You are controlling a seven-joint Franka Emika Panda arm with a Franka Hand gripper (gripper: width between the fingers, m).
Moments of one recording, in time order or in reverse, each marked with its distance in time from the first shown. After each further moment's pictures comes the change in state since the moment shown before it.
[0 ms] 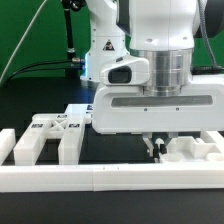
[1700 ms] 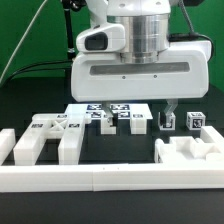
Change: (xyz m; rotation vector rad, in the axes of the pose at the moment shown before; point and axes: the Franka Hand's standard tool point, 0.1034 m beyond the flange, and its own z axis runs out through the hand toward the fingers) arm -0.019 0.026 -0.044 0.010 -0.029 0.015
